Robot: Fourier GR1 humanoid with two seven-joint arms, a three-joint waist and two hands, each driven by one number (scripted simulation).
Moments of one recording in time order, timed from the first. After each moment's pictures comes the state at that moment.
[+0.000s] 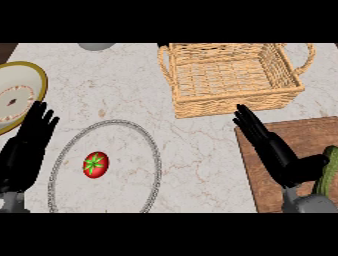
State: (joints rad) left arm 0.01 0.31 -0.01 -1.64 0.42 0.17 0.12; right arm -0.09 -0.27 0.26 -1.53 -0.28 0.12 -0.06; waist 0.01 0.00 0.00
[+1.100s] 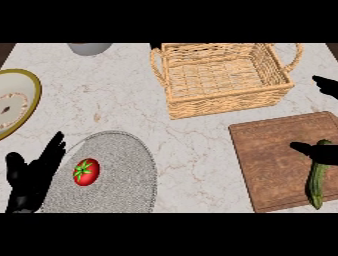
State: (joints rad) left arm 0.11 0.36 -0.13 -1.49 0.24 0.15 0.19; right arm -0.12 -0.62 0.03 -1.73 0.09 -0.05 0.10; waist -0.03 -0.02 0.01
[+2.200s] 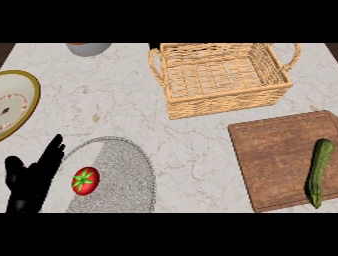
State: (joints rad) left arm 0.13 0.35 -0.11 -1.50 0.22 0.14 0.19; right arm -0.07 -1.33 -0.35 -1.83 -0.32 0.74 0.56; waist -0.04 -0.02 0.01
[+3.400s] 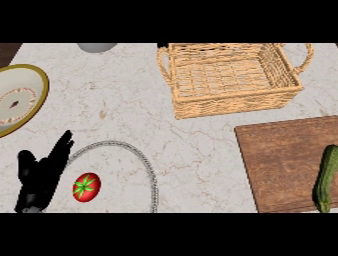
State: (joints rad) left arm 0.10 0.31 -0.12 -1.50 0.18 0.12 0.21; right arm 0.10 -0.95 -0.29 -1.97 0.03 0.68 0.49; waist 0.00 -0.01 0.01
